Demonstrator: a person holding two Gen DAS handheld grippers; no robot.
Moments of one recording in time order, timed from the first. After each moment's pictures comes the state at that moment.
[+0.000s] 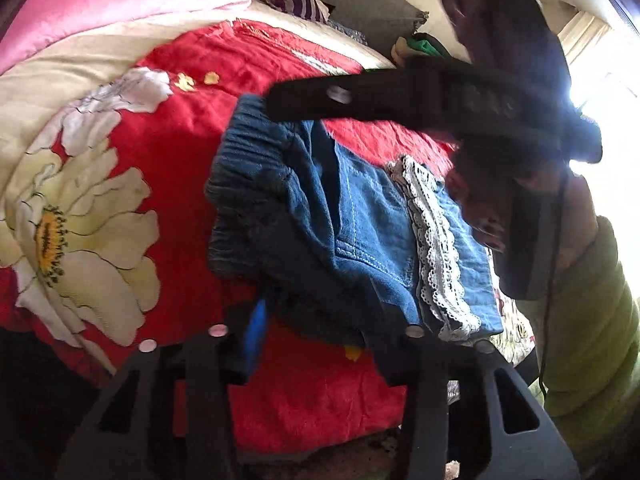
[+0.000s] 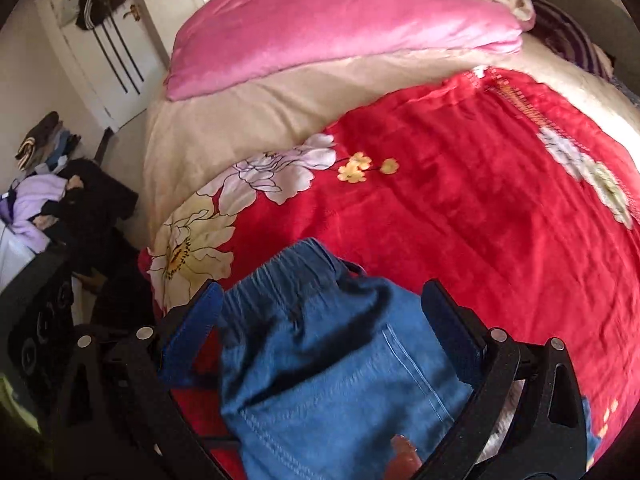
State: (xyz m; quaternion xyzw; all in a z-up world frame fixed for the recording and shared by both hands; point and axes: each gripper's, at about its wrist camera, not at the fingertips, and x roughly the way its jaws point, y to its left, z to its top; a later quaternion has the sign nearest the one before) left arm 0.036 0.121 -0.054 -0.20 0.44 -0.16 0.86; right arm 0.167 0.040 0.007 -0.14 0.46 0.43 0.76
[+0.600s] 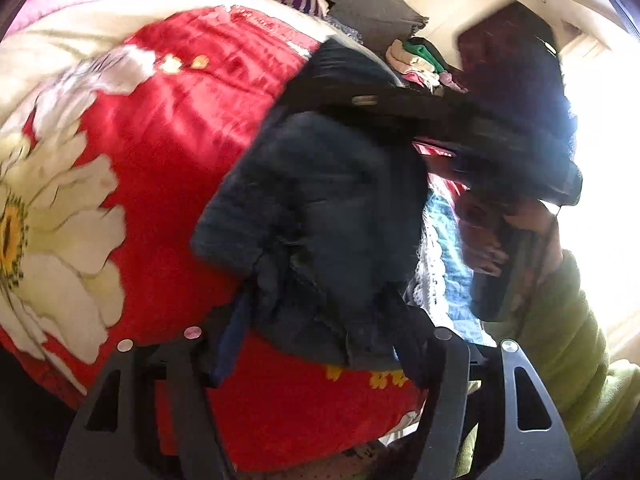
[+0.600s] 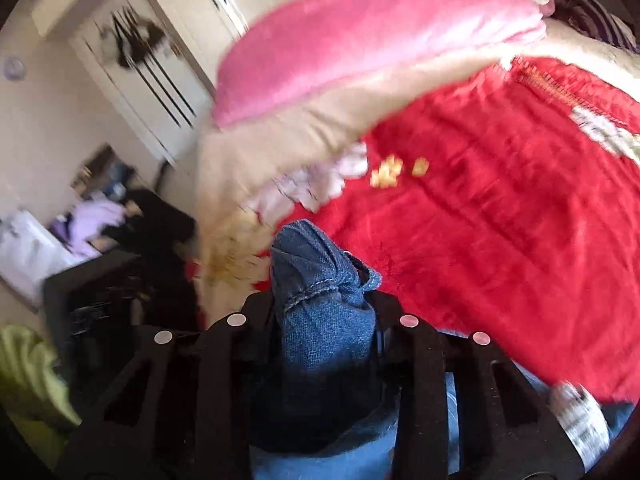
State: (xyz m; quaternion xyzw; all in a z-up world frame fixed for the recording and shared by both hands) left arm 0.050 0.117 -0.056 -0.24 0.44 -0.19 0.84; right arm 0.172 -0.013 0.009 -0.02 0.43 0.53 0.73
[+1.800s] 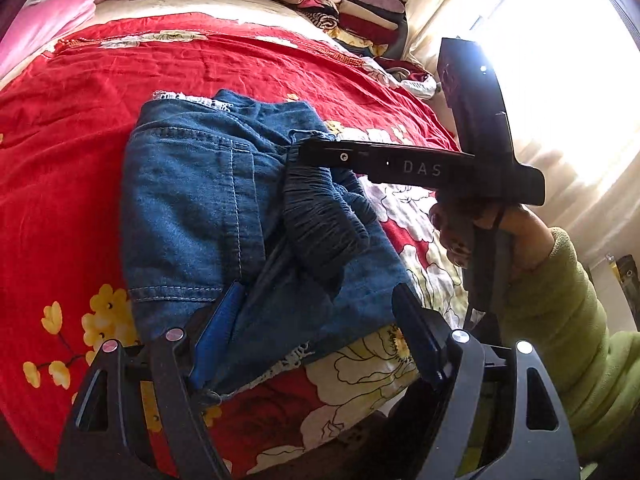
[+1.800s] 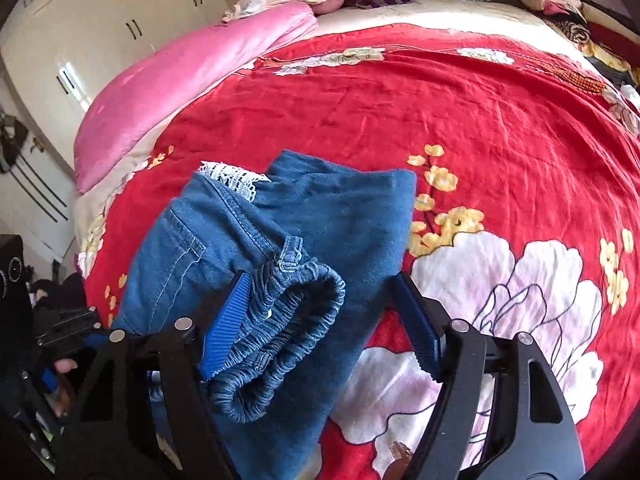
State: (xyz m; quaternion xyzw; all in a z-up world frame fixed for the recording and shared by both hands) left arm 0.070 -0.070 -0.039 -0.07 0.47 -0.31 0.82; right arm 0.142 -0.251 -0.041 0.05 0.45 0.24 0.86
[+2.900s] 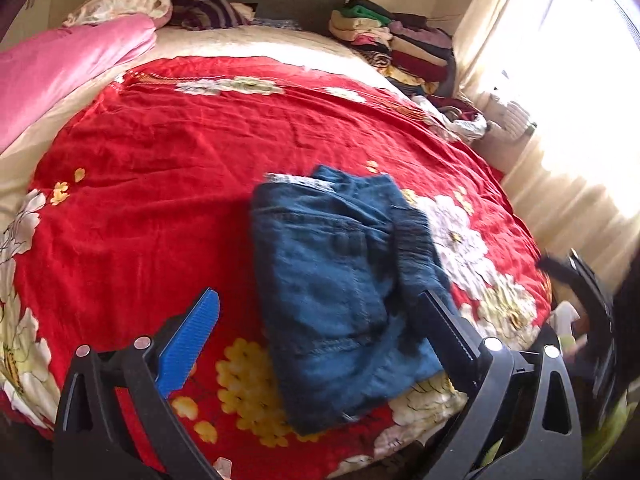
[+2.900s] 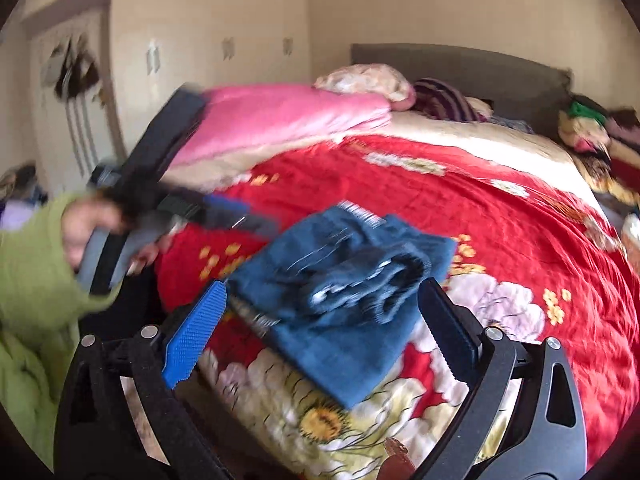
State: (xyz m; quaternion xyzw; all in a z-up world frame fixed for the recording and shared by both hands) left arm 0.087 -0.013 0.003 -0.06 0.43 -0.21 0.88; right arm -0.022 -0.238 0.033 -0.07 0.27 0.33 0.90
